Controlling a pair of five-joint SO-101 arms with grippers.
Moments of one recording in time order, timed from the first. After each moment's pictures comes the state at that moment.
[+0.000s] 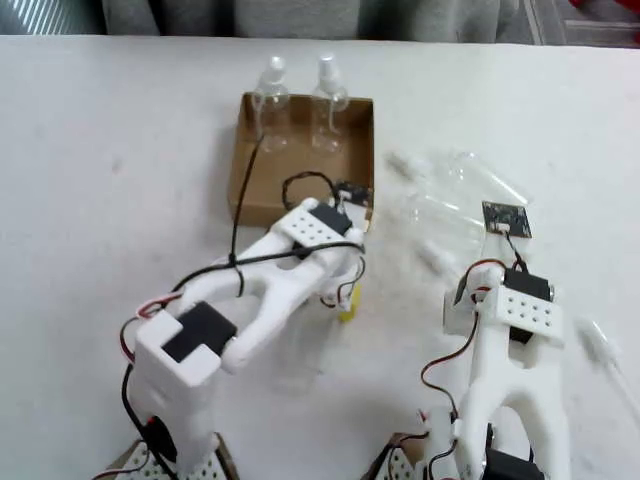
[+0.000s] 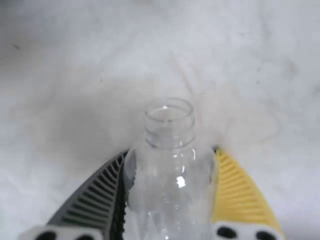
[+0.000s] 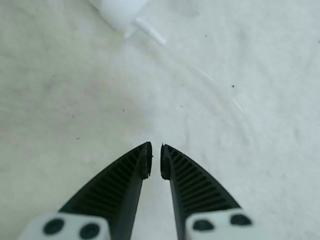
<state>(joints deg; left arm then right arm) 31.6 23.1 9.2 72.1 21.7 15.3 -30.3 56.2 63.2 13.6</state>
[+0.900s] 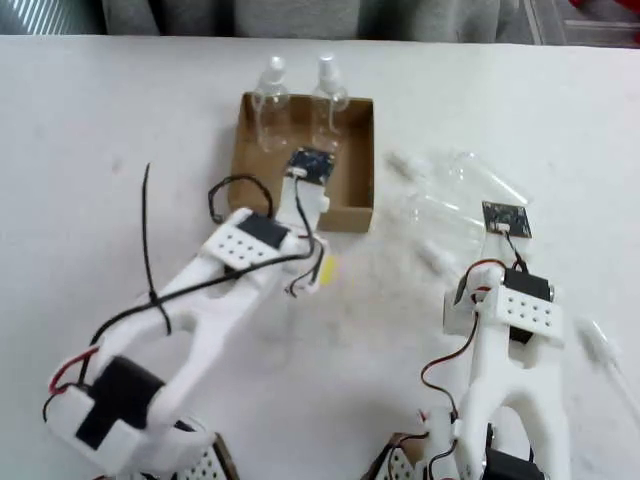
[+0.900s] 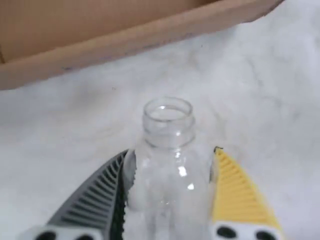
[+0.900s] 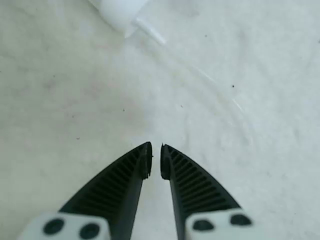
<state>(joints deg) 23.9 -6.4 34.2 53.1 13.9 15.3 -30.3 56.2 63.2 13.6</state>
